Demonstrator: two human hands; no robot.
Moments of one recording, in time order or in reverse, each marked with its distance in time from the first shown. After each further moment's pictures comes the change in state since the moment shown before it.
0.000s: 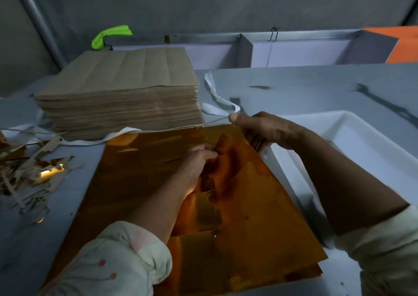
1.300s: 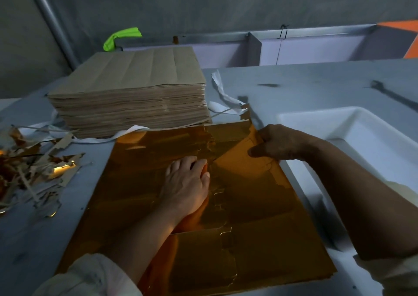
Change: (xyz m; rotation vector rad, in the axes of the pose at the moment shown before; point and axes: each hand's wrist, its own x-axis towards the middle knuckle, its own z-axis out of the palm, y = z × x) left_hand -0.027 -0.052 -0.041 1.406 0.191 0.325; right_hand -0.009 0.021 0.009 -0.344 -0.037 0.031
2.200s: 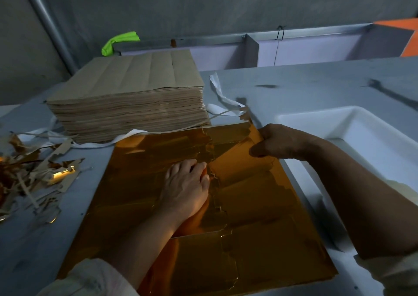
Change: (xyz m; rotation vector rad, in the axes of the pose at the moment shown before) left_hand 0.001 0.001 0.001 -0.016 -0.015 -0.018; right_hand -0.003 -0.002 0.000 0.053 0.067 0.014
